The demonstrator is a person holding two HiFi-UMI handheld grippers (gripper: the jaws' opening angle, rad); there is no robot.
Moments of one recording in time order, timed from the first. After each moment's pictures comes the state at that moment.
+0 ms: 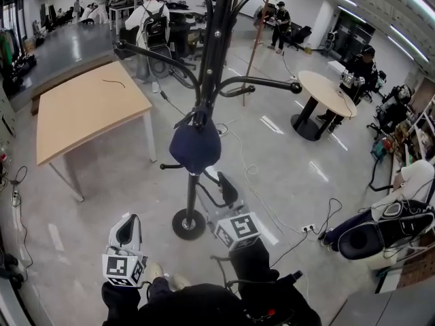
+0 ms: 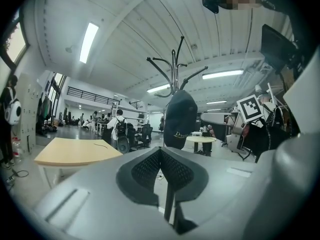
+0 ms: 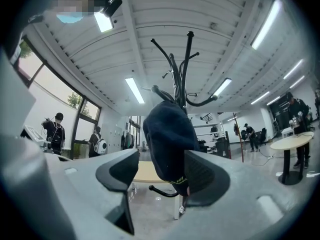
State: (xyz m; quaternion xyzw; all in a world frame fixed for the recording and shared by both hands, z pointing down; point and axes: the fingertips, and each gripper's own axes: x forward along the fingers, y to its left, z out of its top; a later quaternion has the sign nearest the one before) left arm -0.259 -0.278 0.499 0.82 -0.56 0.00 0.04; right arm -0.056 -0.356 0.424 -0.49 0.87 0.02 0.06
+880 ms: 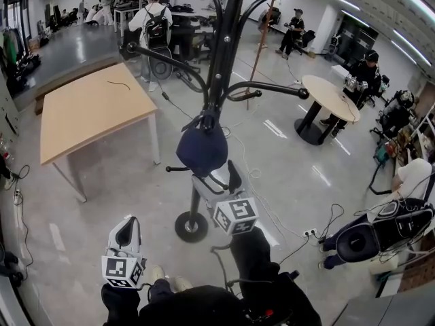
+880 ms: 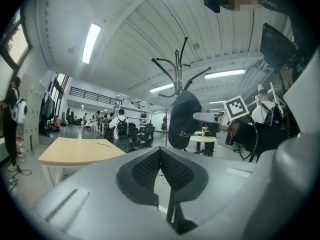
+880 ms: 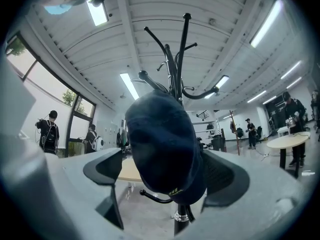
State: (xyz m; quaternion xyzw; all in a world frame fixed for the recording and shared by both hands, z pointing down) left arm -0.282 -0.274 0.500 0.82 -0.58 0.01 0.04; right arm -0.065 -0.404 0.422 -0.51 0.86 0.01 0.05
